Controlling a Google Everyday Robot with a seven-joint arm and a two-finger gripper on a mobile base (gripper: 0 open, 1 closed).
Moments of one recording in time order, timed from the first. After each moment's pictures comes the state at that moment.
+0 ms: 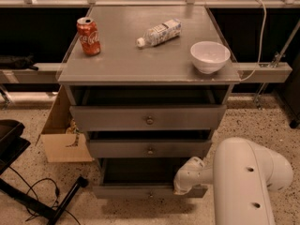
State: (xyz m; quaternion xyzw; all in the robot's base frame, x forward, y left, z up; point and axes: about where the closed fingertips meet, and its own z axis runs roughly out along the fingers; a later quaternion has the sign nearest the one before) arm 0.546 -0.146 0.166 -0.68 0.73 0.02 0.08
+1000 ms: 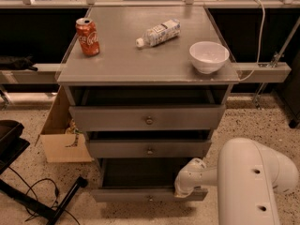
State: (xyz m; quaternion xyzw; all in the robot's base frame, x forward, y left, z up) arm 0.526 -0.149 0.172 -0.69 0.72 0.03 0.07
